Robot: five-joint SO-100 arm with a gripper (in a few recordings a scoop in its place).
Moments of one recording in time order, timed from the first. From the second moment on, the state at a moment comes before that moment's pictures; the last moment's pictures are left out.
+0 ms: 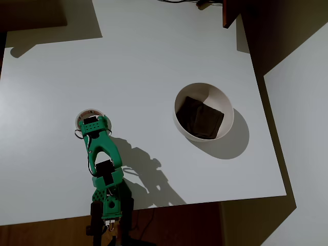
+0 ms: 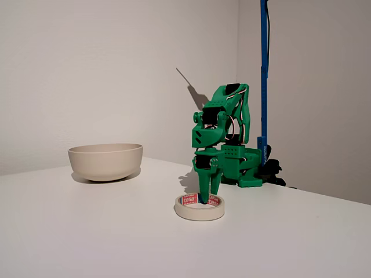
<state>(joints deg) -14.8 107.3 135.1 53.8 9.8</state>
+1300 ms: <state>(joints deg) -12.1 125.5 133.6 61.4 8.3</state>
